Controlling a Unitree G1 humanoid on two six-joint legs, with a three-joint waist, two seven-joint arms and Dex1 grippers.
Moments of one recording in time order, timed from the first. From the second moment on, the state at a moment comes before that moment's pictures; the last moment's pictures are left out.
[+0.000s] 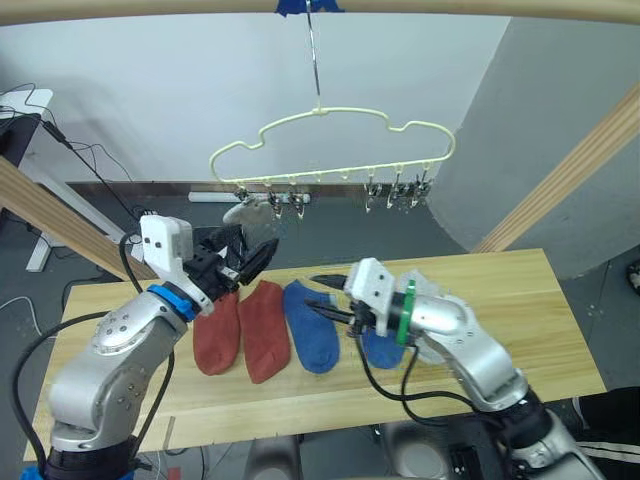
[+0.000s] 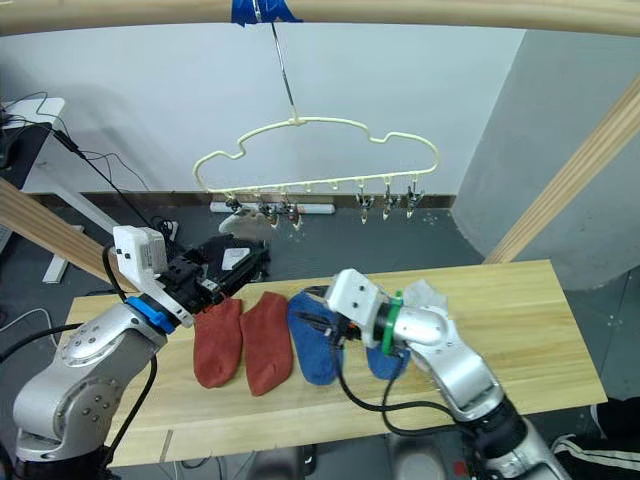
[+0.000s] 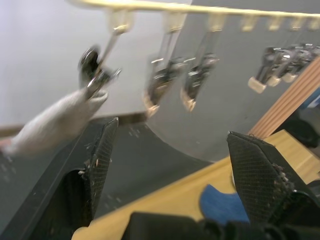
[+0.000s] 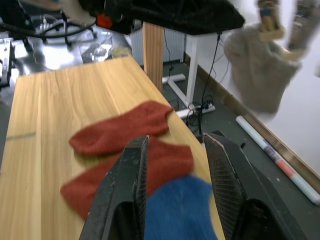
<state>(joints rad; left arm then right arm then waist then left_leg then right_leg) -0.07 0.55 0.20 -0.55 -0.61 0.50 -0.37 -0.32 -0.36 0.38 -0.42 0.16 0.41 0.73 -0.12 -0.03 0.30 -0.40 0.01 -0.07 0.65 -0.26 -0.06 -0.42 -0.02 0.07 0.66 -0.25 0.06</state>
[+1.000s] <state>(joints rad) -0.12 0.26 0.08 -0.38 -0.25 0.19 -0.25 -0.26 -0.74 0.00 -0.66 0.50 0.65 0.81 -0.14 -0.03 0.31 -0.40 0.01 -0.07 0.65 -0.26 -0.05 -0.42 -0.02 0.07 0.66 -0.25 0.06</state>
